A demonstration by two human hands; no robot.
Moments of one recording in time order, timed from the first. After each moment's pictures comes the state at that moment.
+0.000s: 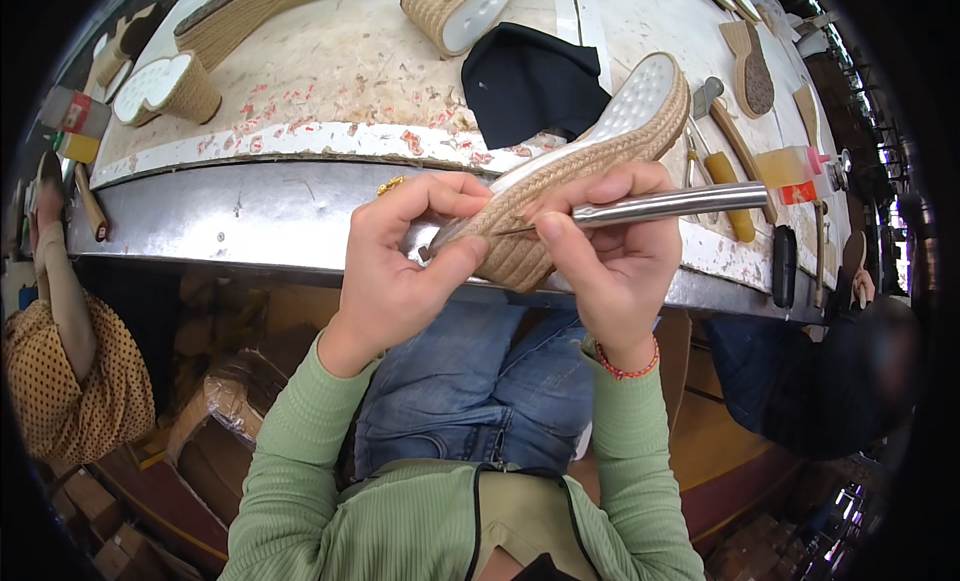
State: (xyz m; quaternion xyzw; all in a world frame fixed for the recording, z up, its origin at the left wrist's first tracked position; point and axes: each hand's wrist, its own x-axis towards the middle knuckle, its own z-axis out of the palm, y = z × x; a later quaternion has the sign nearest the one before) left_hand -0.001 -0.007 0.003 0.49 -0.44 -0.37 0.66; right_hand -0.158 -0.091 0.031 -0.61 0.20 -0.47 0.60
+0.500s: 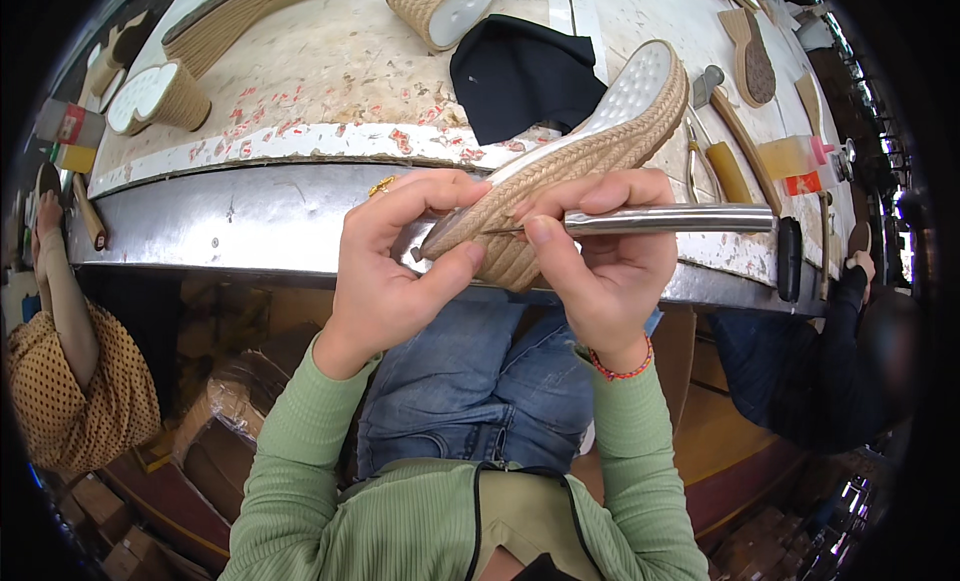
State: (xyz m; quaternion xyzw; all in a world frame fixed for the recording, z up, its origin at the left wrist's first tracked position) left_hand 0.001 -0.009 0.001 0.49 -0.49 -0.34 0.64; right_hand -0.161 -0.092 0.023 -0.68 0.17 -0.47 0.54
